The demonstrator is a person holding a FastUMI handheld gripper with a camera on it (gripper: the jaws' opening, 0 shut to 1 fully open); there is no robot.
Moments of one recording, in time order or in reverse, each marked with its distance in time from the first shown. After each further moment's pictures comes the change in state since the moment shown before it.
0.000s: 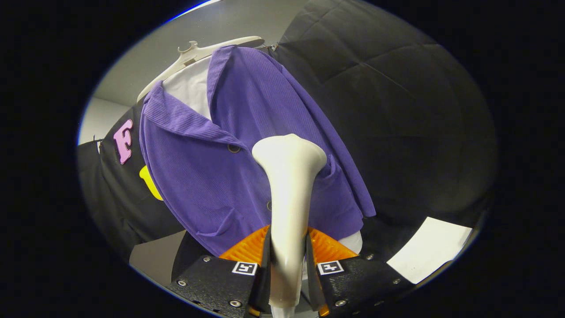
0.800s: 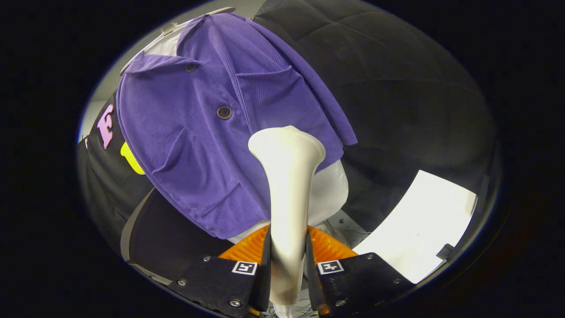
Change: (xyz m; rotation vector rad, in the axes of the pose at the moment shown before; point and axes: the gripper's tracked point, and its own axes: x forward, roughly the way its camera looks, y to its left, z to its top) arm 0.018 -0.040 -0.143 0.065 0.246 -0.096
